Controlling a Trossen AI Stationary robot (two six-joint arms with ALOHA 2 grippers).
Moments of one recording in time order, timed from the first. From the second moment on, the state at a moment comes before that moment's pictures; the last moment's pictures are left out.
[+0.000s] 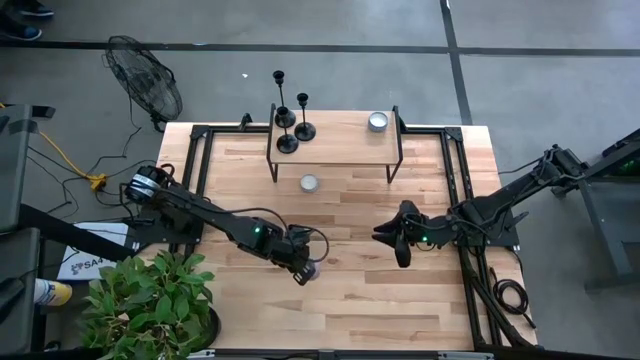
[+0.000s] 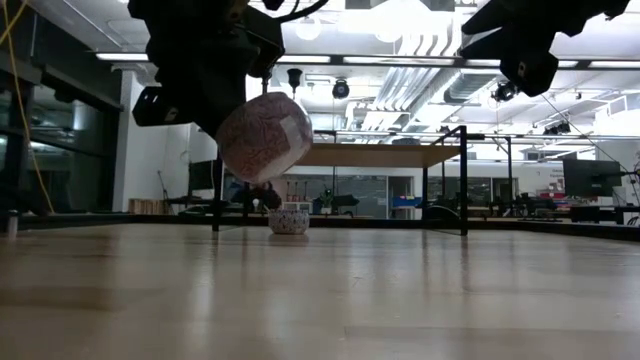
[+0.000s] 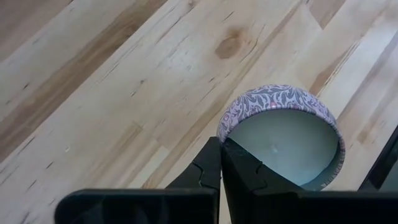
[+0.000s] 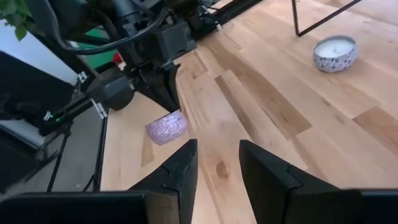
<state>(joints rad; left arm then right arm) -0.36 1.69 1.18 -0.52 -0.12 -1.12 0.45 1.01 0.59 -0.03 0.46 0.75</state>
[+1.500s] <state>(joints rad) -0.33 1.69 1.21 -0.52 -0.23 -1.09 0.49 1.42 0.98 -0.36 0.55 1.00</state>
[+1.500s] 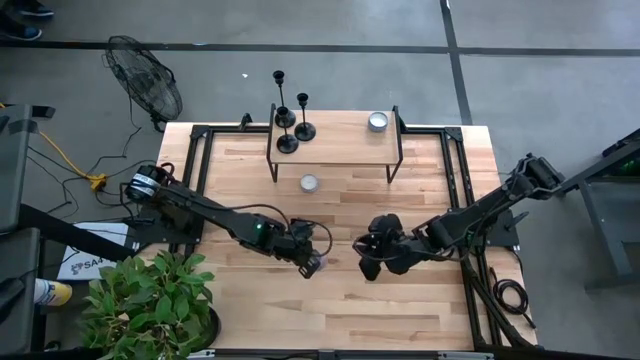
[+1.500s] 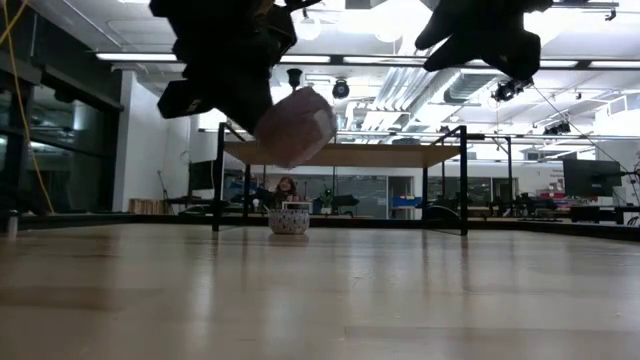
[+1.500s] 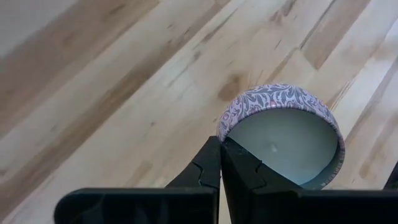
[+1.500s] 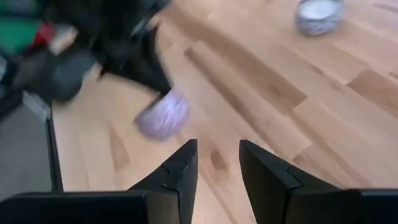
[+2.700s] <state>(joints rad) -0.30 1.69 1.26 -0.52 -0.47 -1.13 0.47 1.46 0.98 -0.24 0.56 0.97</state>
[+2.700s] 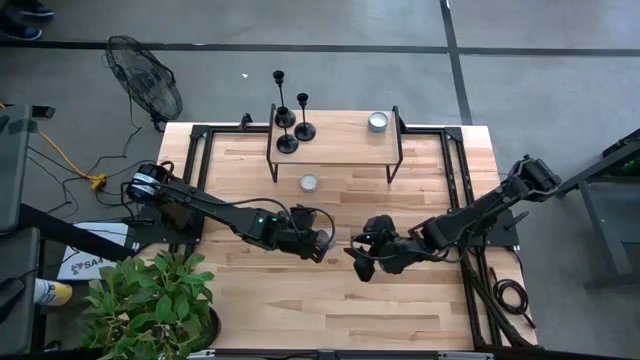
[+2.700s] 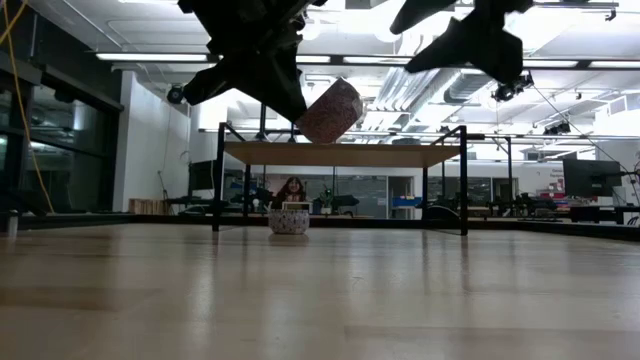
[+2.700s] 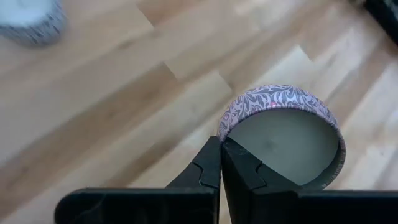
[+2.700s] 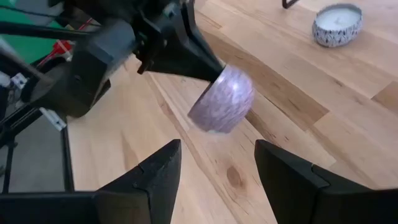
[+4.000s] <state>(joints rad) -0.30 1.69 1.26 -0.52 -0.74 -1.06 0.41 1.58 0.98 -0.08 0.70 0.78</state>
